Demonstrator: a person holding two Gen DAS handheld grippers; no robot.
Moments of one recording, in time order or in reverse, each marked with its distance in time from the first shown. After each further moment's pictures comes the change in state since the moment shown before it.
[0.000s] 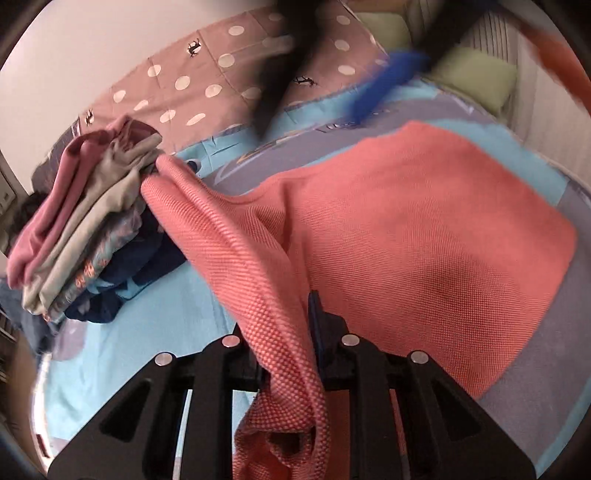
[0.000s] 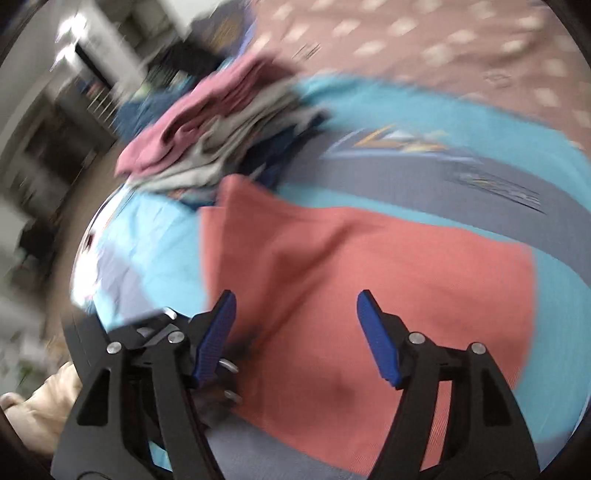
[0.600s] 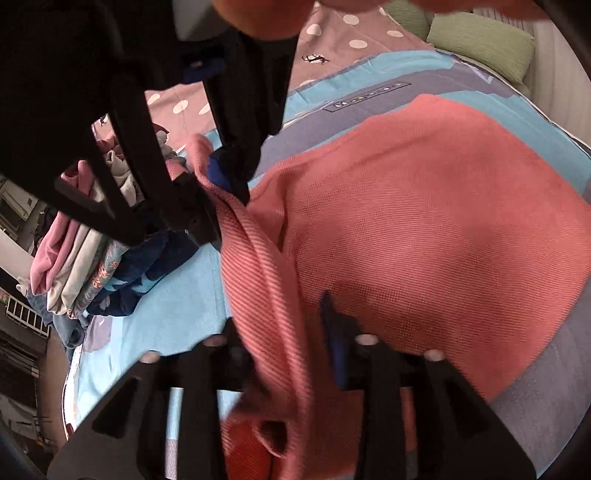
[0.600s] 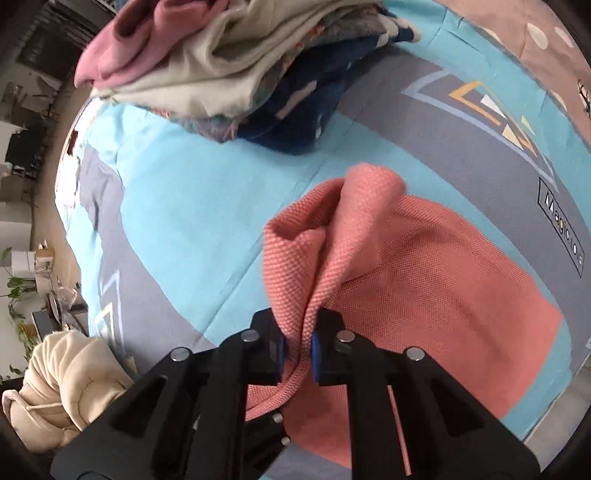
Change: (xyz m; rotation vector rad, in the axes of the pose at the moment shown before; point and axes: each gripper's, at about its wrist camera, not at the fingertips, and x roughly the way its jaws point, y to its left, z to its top) left arm -0.007 -0.045 0.010 0.046 0.063 0.111; right arm 0.072 0.045 0.027 -0.130 0.318 -0.113
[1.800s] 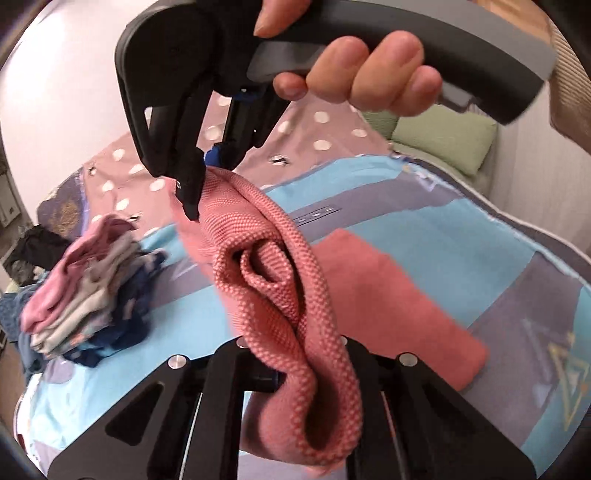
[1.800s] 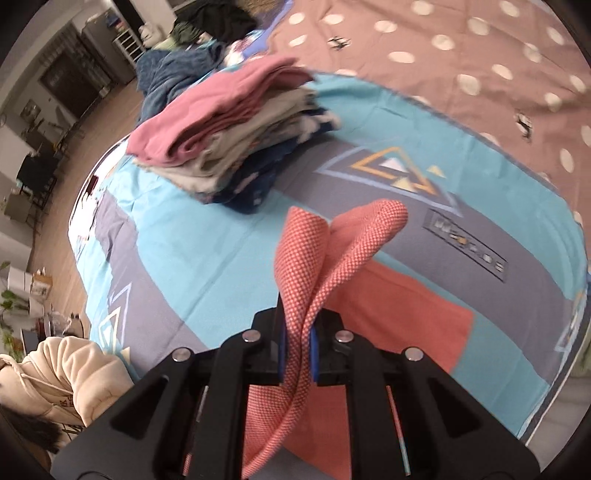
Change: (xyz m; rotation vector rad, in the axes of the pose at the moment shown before) left arm -0.080 -0.071 0.058 -0.085 -0.332 -0.161; right arm -0.128 -0.096 -0.066 0.038 -0.289 -0.020
